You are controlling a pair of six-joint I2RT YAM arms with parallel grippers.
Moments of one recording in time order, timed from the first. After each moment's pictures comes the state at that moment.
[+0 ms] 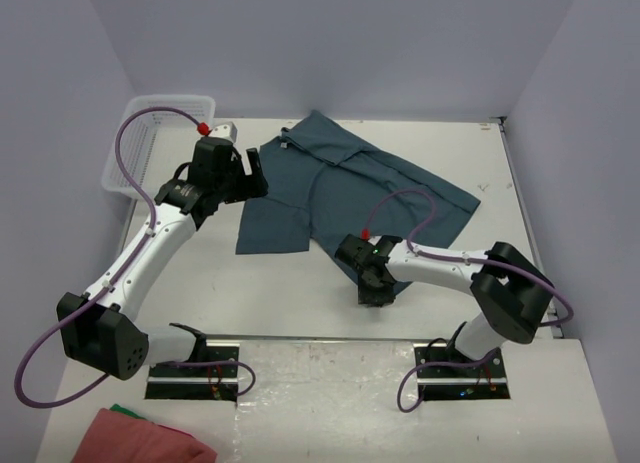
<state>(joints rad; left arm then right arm) -0.34 1.30 1.20 -0.59 -0.10 -0.46 0.93 1.56 0.88 -0.82 0.19 0.95</state>
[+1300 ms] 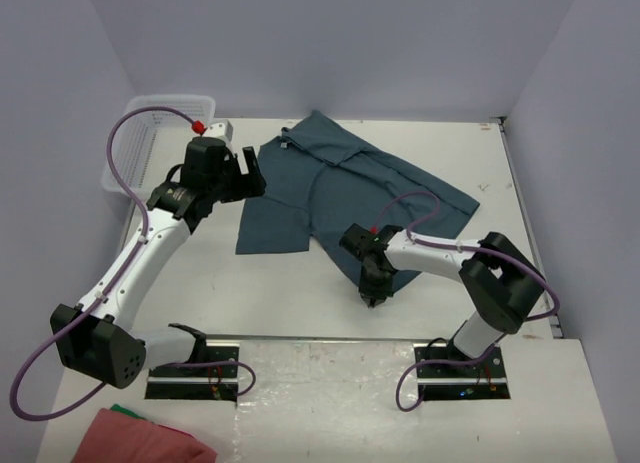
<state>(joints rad) -0.33 1.25 1.20 -0.59 -0.07 -0.44 0.83 1.65 0.90 -0.82 0.08 1.01</state>
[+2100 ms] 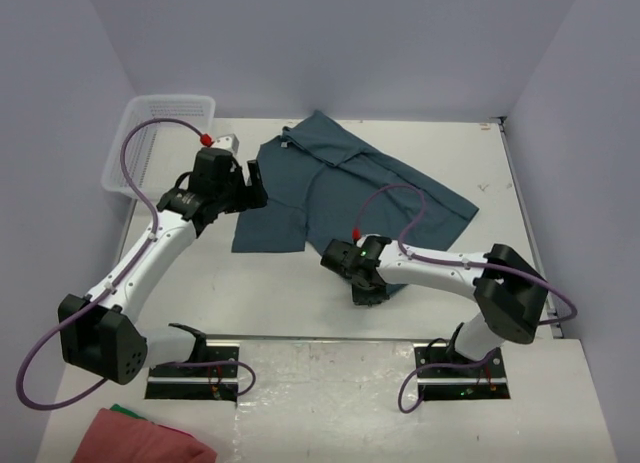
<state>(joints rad) -0.33 1.27 1.11 -0.56 -0.06 -0.44 1.03 1.59 1.00 -0.98 0.28 1.03</state>
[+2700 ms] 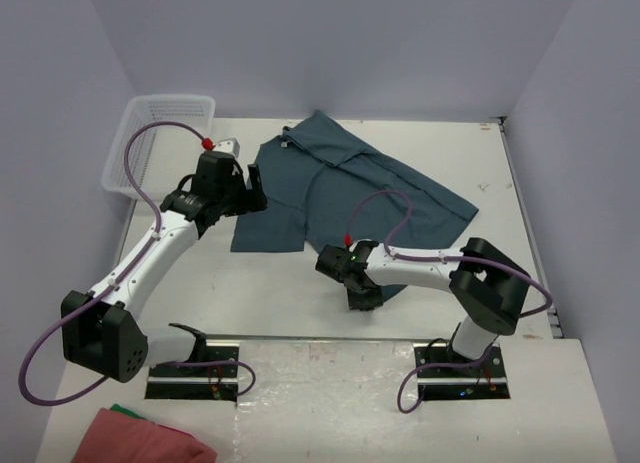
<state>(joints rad) -0.33 1.28 1.07 -0.54 -0.07 -0.44 1.05 1.68 0.98 -0.89 0.27 0.98</state>
